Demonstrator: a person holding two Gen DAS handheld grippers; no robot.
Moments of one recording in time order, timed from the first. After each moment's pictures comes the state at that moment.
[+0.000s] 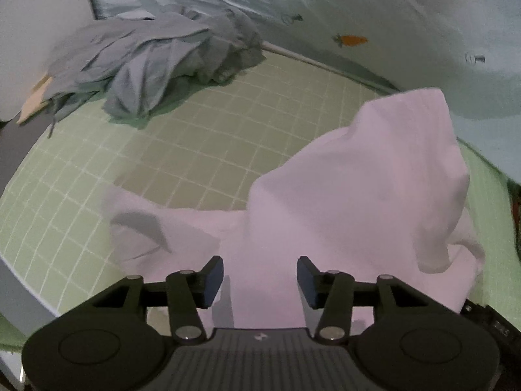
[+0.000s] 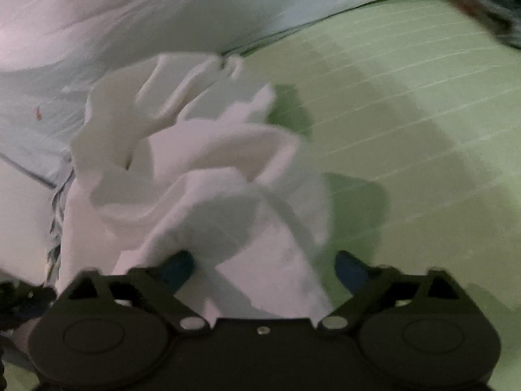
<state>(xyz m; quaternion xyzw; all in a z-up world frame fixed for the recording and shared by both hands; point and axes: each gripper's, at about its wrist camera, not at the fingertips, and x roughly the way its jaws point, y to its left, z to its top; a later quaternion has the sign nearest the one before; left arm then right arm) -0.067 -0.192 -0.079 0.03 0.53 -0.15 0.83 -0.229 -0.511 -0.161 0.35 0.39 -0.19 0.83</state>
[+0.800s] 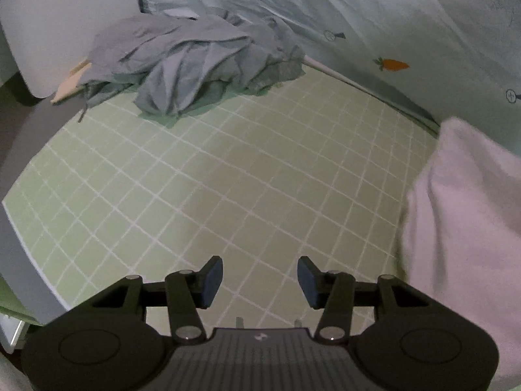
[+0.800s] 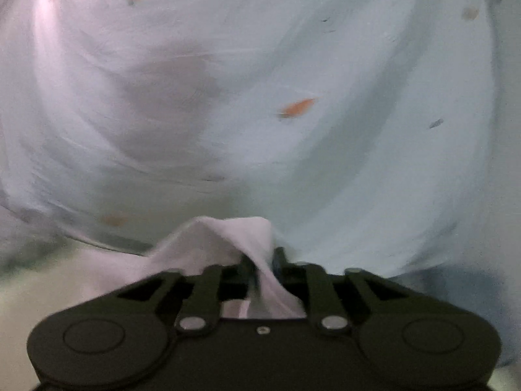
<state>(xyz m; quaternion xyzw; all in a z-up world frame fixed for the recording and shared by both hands) -0.061 -0.214 -0.077 -0.01 0.52 -0.06 0.85 -0.250 -0.597 0.006 -0.04 0.19 -0.33 0.92</state>
